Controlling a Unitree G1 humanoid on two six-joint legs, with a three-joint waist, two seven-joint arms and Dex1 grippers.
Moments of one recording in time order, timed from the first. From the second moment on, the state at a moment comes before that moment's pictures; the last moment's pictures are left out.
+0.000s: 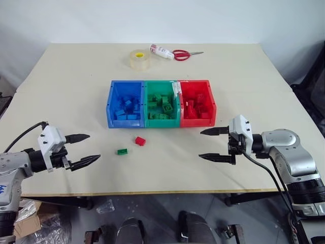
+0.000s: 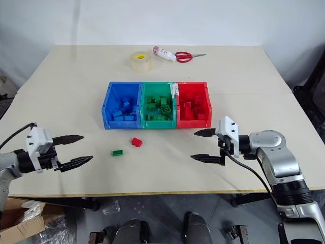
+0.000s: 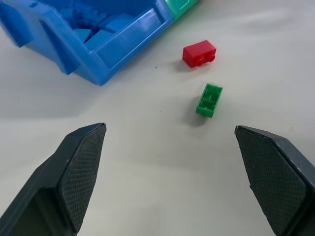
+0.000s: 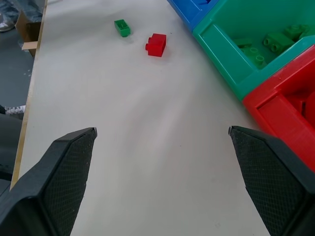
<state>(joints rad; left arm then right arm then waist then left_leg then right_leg) -0.10 0.85 0.32 0.02 -0.42 0.21 -1.08 -0.45 -0.73 0.05 0.03 0.39 0.26 1.29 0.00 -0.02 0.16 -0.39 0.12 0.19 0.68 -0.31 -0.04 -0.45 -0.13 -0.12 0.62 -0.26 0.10</state>
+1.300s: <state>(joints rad) -0.59 0.54 -0.18 0.14 -0.11 0.25 -0.90 -0.29 -0.74 -0.01 -0.12 0.41 0.29 1.14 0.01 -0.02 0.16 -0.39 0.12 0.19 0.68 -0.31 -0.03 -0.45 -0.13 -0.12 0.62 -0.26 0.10</state>
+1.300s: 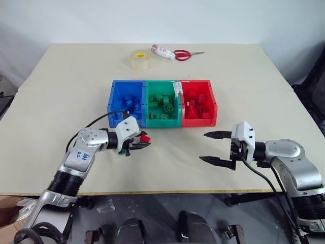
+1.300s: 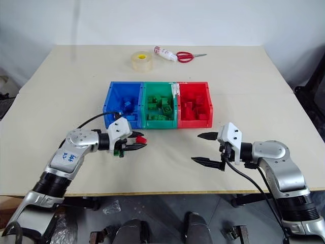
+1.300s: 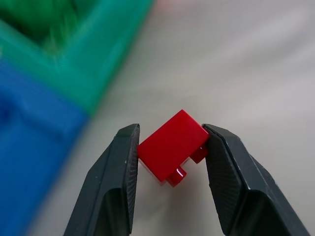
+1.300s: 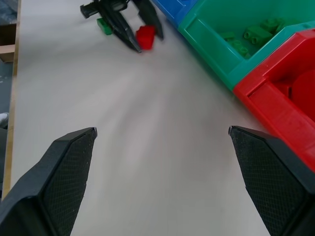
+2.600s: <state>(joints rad) -0.62 0.63 0.01 0.31 -0.22 0.05 -1.09 -0.36 -0.73 -0.02 -0.09 0.42 0.28 1.15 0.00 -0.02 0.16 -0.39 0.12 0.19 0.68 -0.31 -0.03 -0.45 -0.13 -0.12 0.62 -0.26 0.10</state>
